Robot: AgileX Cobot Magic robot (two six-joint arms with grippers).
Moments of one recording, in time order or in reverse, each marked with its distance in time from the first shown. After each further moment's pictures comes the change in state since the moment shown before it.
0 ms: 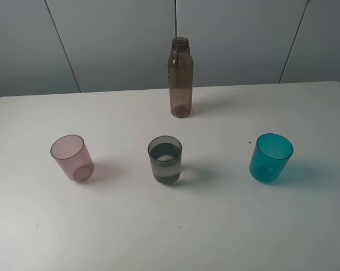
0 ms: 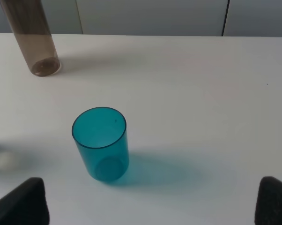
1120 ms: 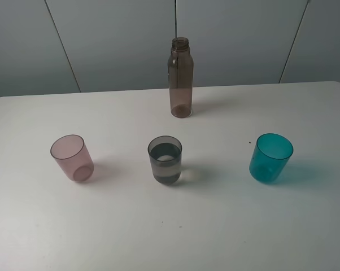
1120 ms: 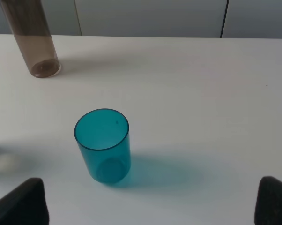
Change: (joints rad) left arm 0.000 0.000 0.000 0.000 0.000 0.000; right arm -0.103 0.000 0.000 0.097 0.000 -0.096
